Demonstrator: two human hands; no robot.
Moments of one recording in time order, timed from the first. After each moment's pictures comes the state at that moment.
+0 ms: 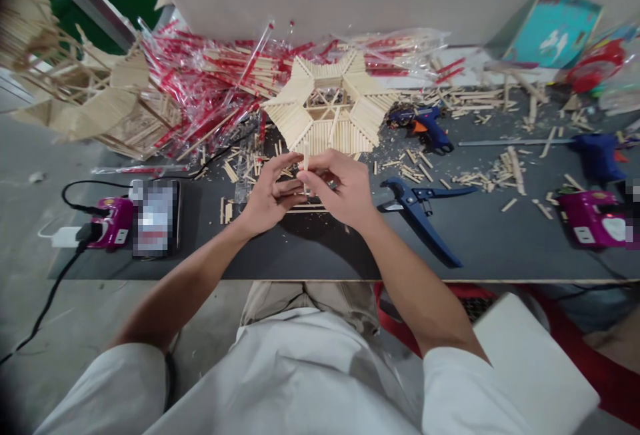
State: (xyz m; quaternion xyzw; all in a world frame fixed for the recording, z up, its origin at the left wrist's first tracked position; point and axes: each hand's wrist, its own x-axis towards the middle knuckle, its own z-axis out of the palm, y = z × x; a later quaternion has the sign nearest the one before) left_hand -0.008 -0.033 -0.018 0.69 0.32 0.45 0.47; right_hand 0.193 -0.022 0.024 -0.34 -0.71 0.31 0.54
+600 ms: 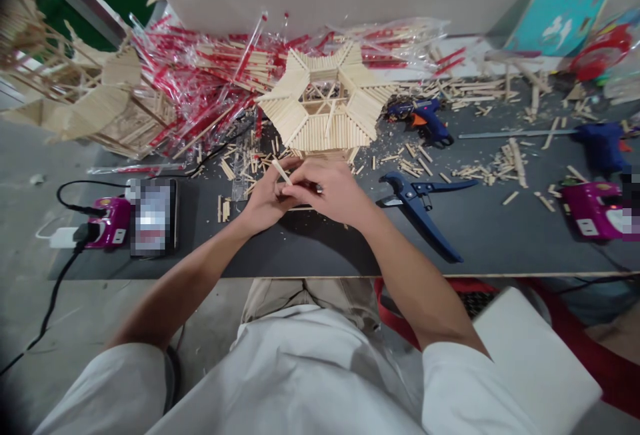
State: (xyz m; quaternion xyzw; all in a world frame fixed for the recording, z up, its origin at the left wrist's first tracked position) left_hand -0.010 -0.030 -0.029 0.69 0.35 0.41 0.47; right_hand 0.194 -0.017 0.035 -0.28 -0.84 0.26 0.39
